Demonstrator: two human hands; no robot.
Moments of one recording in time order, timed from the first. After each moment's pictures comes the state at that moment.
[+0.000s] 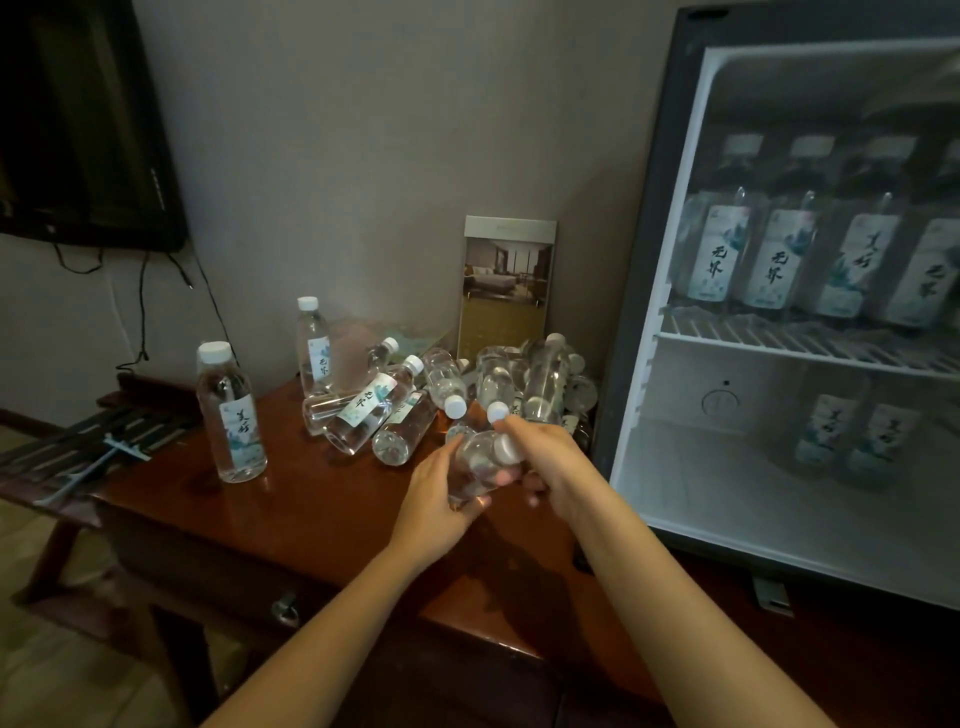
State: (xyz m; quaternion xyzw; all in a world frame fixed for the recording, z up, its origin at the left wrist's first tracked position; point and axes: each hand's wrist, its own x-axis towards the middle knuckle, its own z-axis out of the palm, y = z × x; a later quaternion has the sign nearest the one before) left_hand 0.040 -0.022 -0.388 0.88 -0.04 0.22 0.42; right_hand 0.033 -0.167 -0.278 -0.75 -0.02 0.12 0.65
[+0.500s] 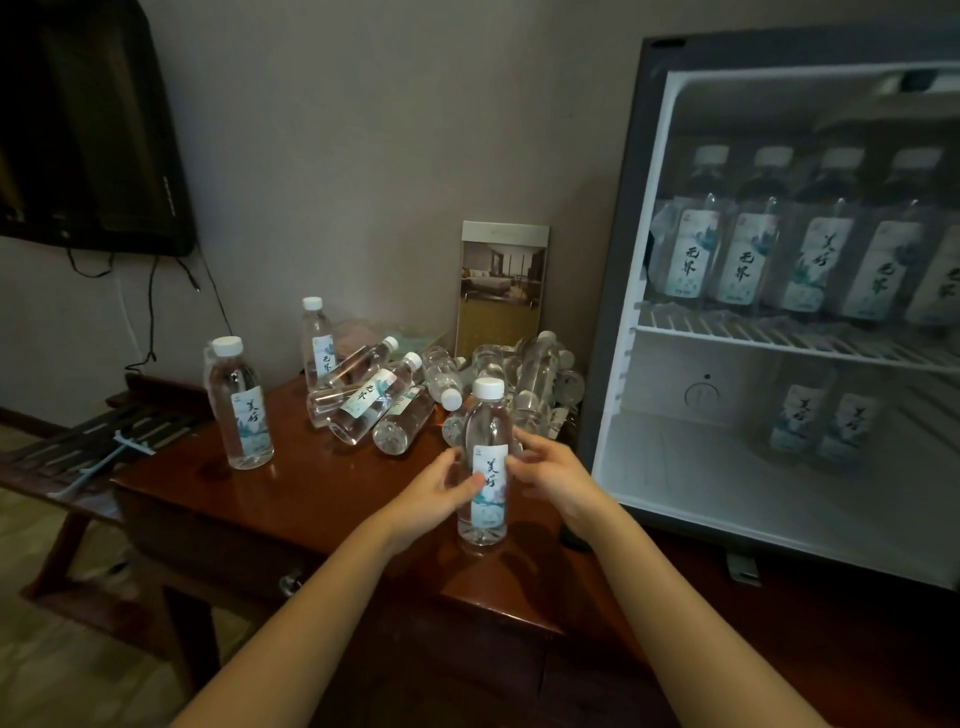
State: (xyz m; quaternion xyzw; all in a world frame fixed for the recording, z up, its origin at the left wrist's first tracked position) left_hand 0.008 -0.030 -0.362 0.76 -0.08 -0.01 0.64; right_hand 0.015 -0.203 -0.309 -0.74 -0.15 0.13 0.64
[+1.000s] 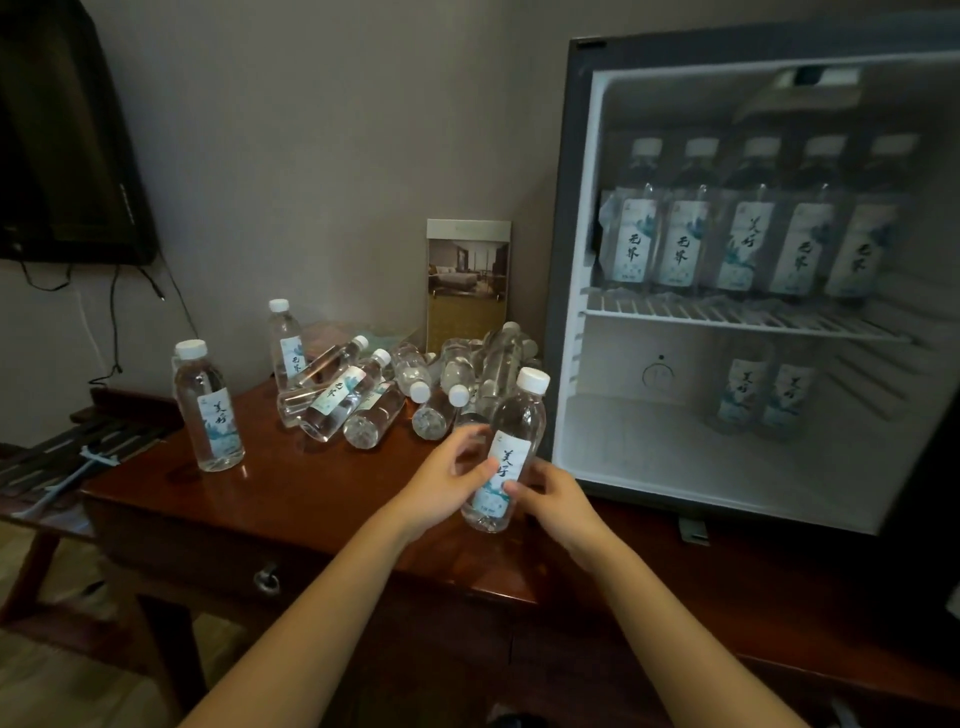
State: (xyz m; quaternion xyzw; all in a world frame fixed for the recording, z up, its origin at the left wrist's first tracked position) left_hand -0.013 -0.086 -0.339 0.77 -0.14 0.05 0.62; right_hand -0.013 -0.245 -0.346 -0.76 -0.14 0.06 0.63
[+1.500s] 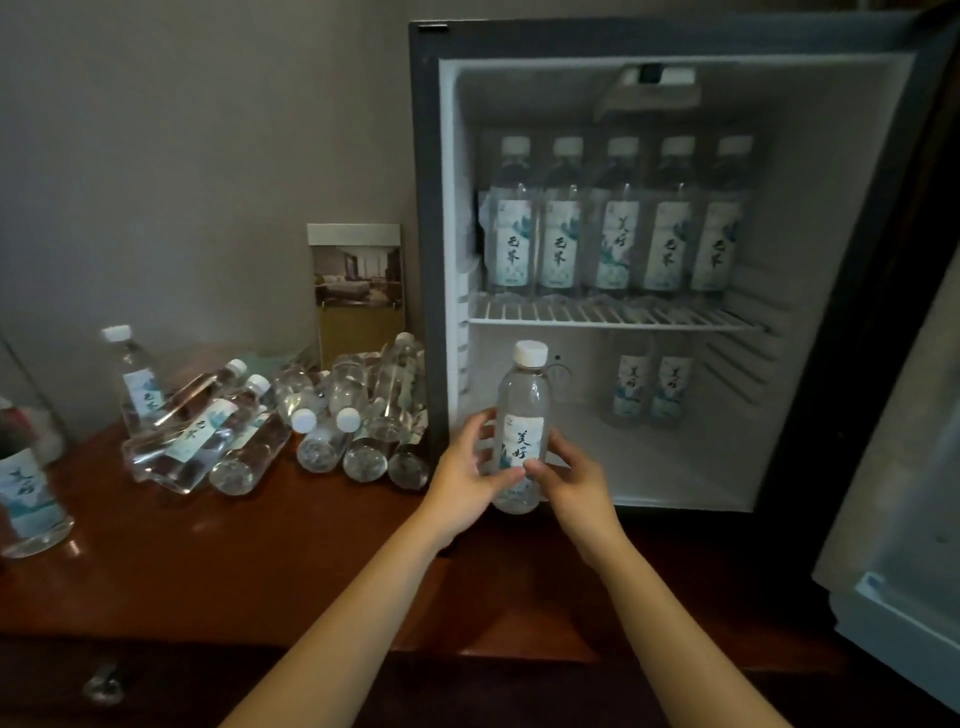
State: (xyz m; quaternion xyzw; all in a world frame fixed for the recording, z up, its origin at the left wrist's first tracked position) left_hand 0.036 -0.211 -0.329 0.73 -0.22 0.06 0.65; right_hand 0.009 -0.347 -0.333 -0.73 -0.07 -0.13 0.66
